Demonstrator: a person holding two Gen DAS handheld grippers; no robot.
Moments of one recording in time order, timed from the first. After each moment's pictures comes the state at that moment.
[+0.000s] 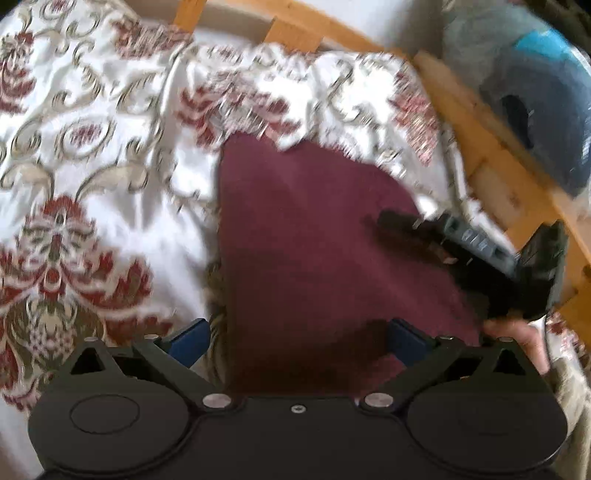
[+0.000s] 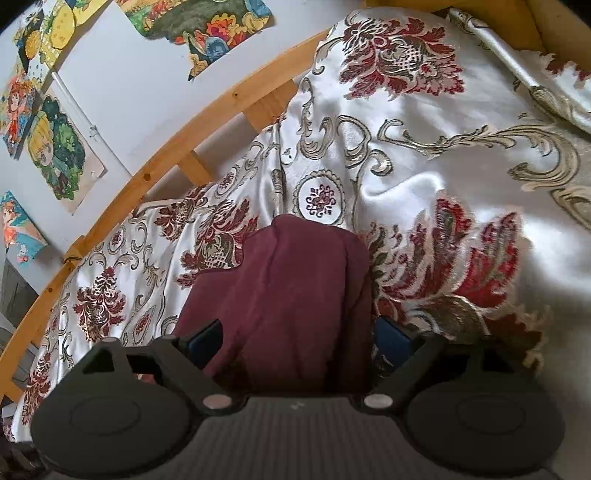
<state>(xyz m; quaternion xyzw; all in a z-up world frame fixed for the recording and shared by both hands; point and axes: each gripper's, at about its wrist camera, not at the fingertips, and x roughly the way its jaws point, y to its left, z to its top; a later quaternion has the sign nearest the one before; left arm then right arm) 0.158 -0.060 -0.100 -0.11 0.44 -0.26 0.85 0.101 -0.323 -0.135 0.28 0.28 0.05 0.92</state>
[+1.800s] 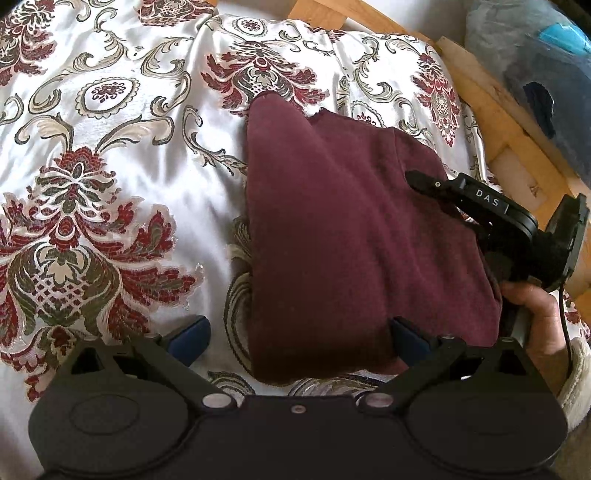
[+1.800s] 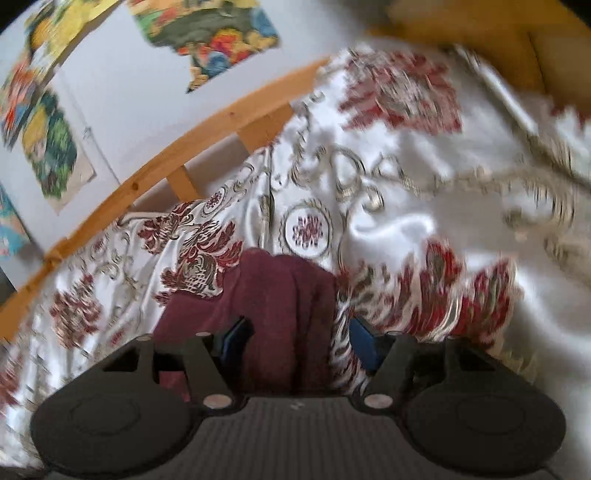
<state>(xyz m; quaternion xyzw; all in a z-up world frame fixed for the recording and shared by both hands) 0.150 -0.051 -0.120 -0.12 0.46 -0.25 0.84 0.106 -0.328 -0.132 0.26 0.26 0.02 0.93</state>
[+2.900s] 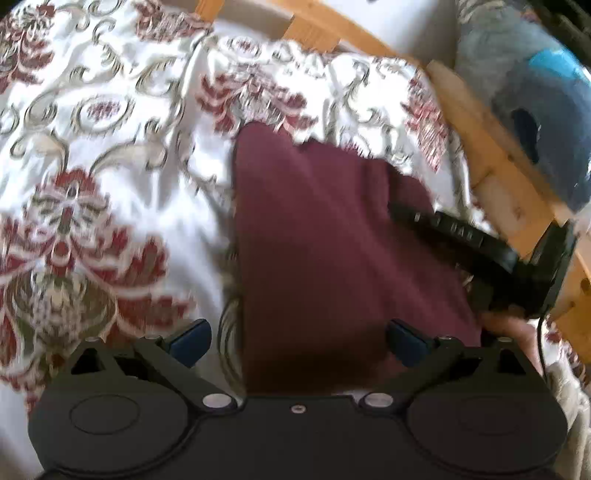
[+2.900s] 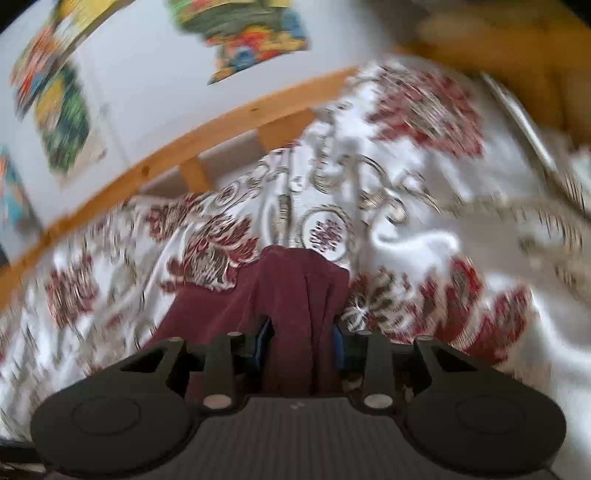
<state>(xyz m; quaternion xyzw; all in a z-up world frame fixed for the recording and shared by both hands) 0.158 -0.042 -0.107 -0.15 0.43 -0.27 0.85 0.101 -0.302 -0.120 0.21 0.25 0.00 0.95</state>
